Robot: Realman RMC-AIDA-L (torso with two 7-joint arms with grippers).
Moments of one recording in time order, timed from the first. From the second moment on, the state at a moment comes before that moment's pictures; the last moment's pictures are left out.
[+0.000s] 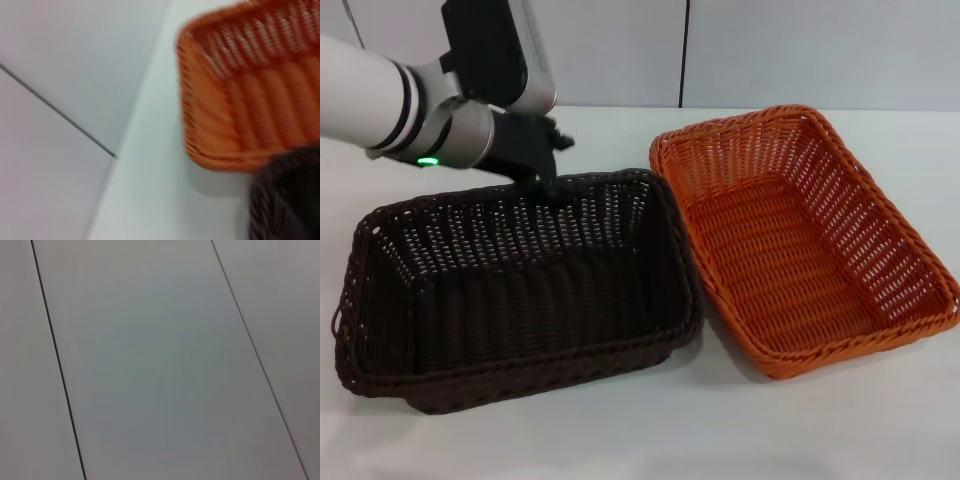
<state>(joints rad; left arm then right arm) -0.71 -2.07 -1.87 -1.14 2.50 -1.10 1.38 0.21 2.07 1.03 0.26 -1.98 -1.42 0.19</state>
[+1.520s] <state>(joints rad) -0.19 -2.06 -1.49 -0.55 2.61 1.17 0.06 0.25 1.93 0.99 0.62 -2.47 -1.33 0.42</state>
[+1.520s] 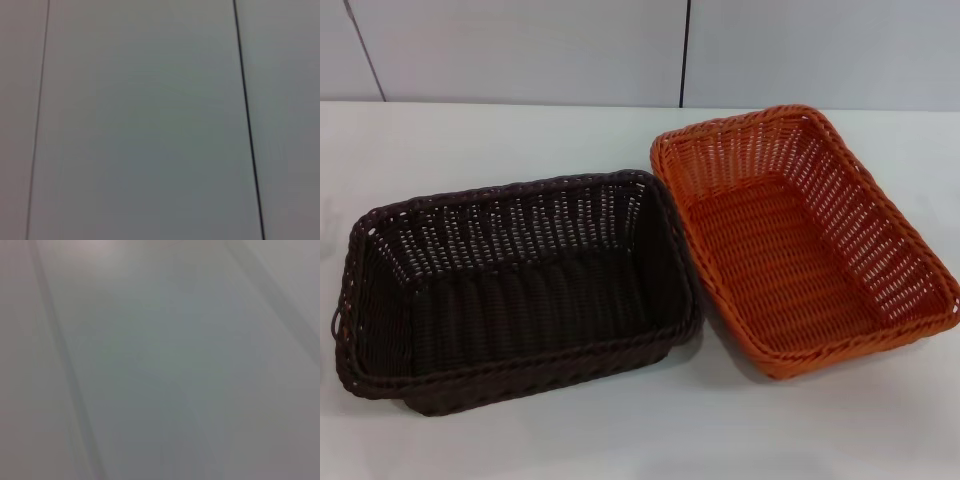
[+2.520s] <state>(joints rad) -0.22 -2.07 -1.48 -0.38 2.57 1.16 0.05 0.39 2.06 1.68 1.85 -2.54 1.15 -0.32</state>
